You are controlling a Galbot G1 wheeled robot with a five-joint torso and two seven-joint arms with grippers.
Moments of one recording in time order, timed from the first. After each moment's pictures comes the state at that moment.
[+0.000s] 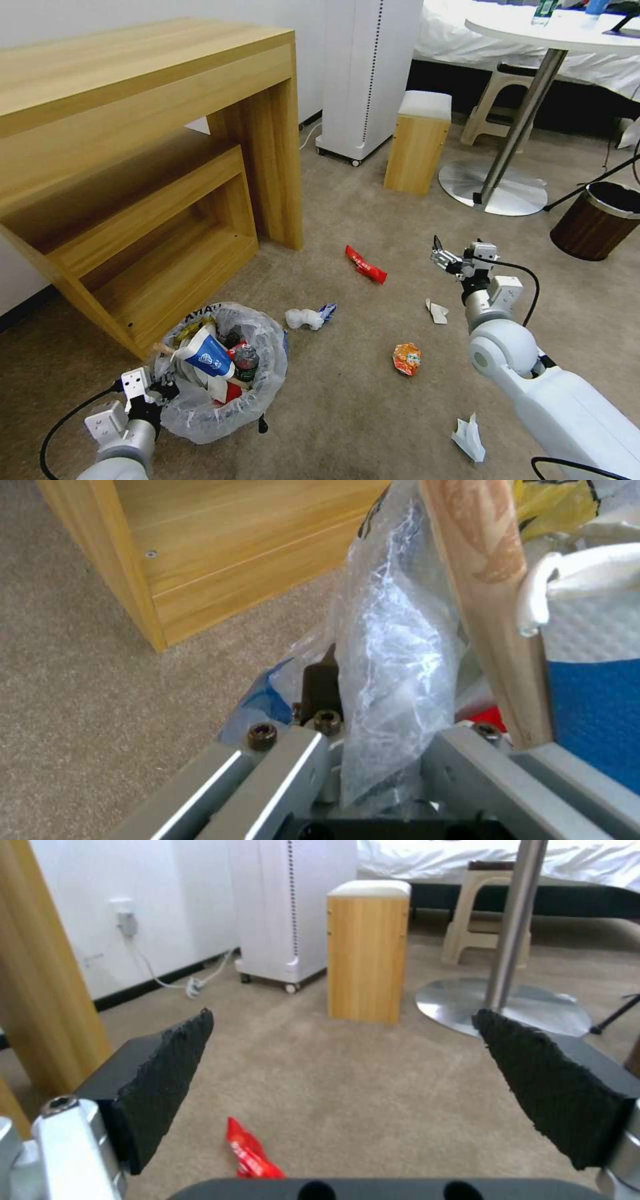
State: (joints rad) left arm 1.71 -1.24 -0.67 -2.09 -0.64 0.27 -0.29; right arm -0.99 0.86 0.14 1.83 0.70 -0.01 0.51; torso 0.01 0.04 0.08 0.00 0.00
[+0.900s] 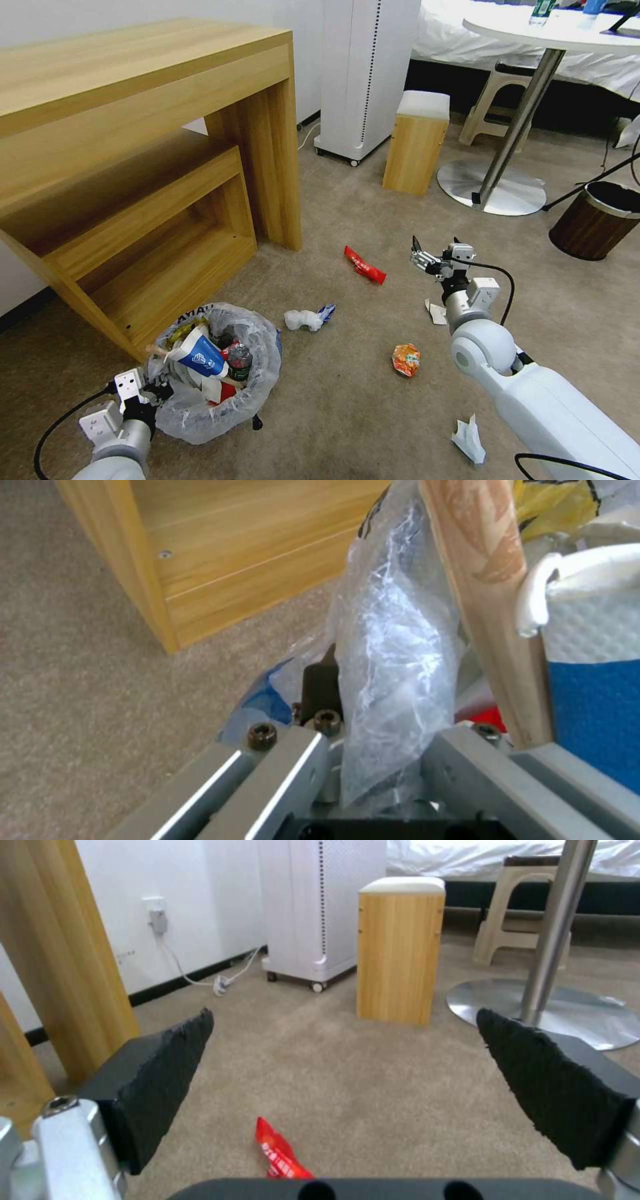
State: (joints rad) left arm 1.70 -1.24 -0.69 -2.07 -0.66 0.27 -0.31; right arm -0.93 0.88 0.07 1.78 0.69 0.02 0.48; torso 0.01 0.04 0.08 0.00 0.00
